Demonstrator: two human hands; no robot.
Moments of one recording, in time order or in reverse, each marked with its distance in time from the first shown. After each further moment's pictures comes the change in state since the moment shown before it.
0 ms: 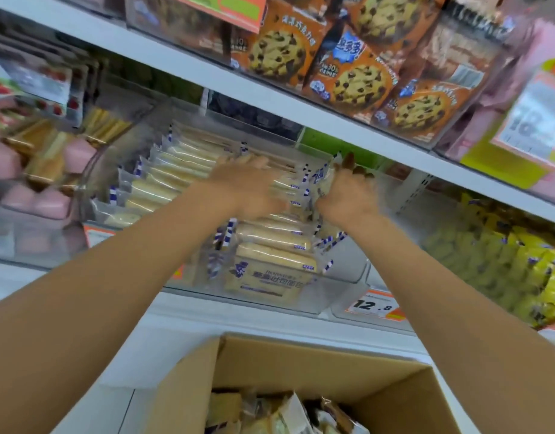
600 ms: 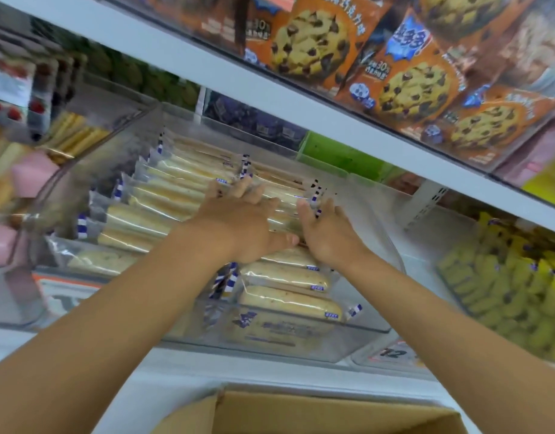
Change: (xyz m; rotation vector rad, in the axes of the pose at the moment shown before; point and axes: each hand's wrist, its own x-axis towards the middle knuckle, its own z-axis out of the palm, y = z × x) left_hand 0.012 -0.014 0.022 -0.001 -0.127 -0.038; right_hand 0.026 -0.020 0.061 0.301 -0.196 -0.031
